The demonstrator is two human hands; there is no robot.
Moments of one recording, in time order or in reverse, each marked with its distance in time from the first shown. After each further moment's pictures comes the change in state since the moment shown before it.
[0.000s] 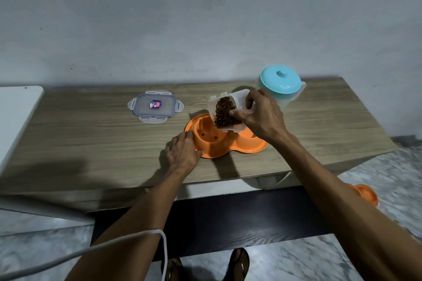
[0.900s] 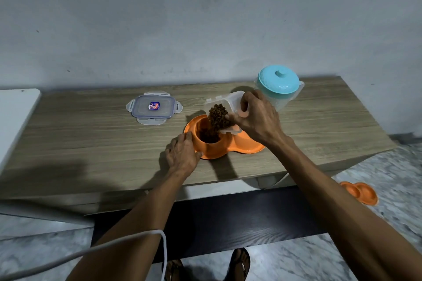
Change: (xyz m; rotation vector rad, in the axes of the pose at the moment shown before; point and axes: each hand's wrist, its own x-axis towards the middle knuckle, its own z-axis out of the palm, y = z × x) left_hand 0.001 -0.001 0.004 -0.001 0.009 0.003; right_hand -0.002 -0.004 0.005 -0.075 0.004 -0.080
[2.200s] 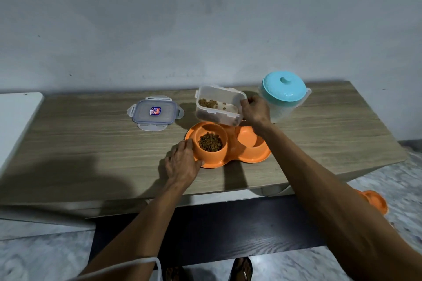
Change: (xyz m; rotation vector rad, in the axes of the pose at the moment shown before) left_hand -0.001 0.001 0.001 0.004 0.010 -0.017; right_hand 0.075 0.040 0.063 0.584 0.022 0.584
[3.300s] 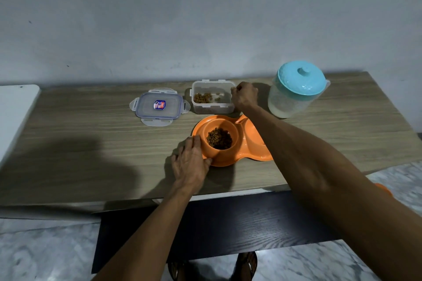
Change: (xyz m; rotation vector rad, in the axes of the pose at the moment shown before) left_hand -0.003 -0.001 -0.003 0.027 -0.013 0.007; right_hand 0.063 0.006 0.073 -0.349 0.014 -0.058
